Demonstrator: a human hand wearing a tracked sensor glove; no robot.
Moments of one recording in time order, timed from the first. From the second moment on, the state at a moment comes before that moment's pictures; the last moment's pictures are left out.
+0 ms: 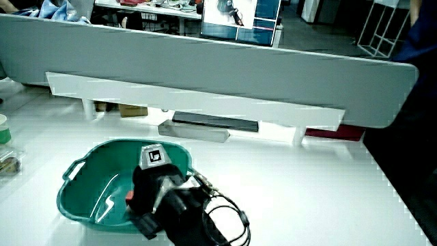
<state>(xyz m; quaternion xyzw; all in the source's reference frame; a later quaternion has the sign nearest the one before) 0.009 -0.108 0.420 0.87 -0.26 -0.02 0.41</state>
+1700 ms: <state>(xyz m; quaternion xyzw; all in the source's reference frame) -0.005 -0.108 0.433 0.88 -0.28 -0.01 0.39</state>
